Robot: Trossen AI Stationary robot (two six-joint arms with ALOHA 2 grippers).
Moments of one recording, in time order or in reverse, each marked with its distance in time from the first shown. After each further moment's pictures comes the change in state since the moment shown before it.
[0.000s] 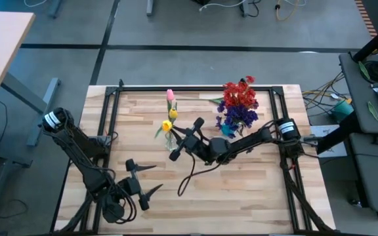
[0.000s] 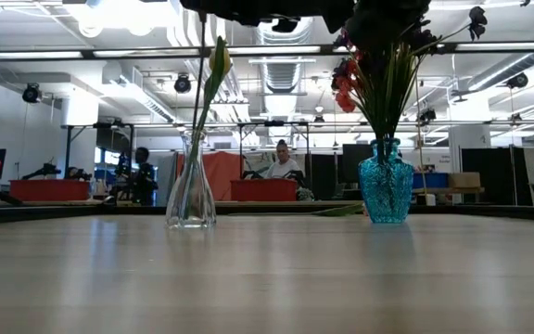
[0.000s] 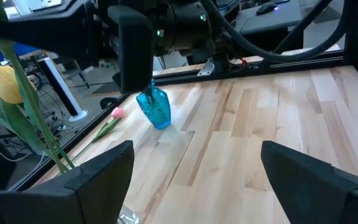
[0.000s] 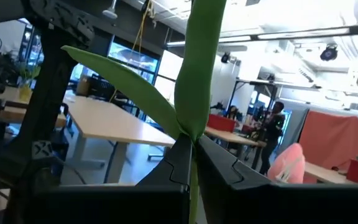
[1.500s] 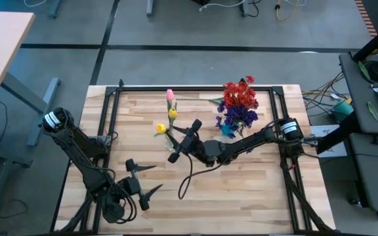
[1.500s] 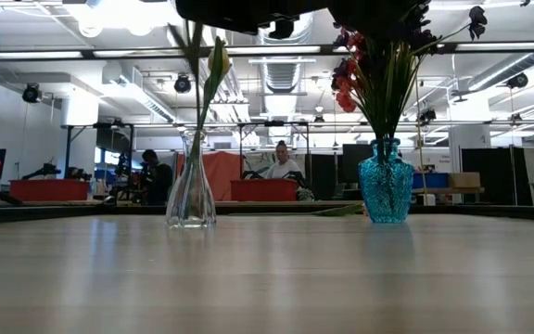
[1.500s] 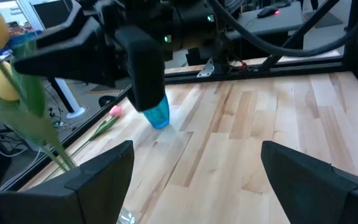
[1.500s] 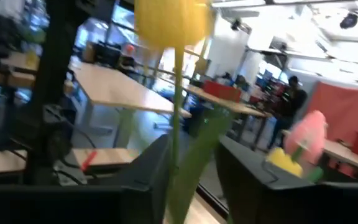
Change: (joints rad) left arm 0.000 0.001 0.005 -0.004 0.000 -0.030; right arm 0.018 -0.030 0.030 -0.272 0.073 0.137
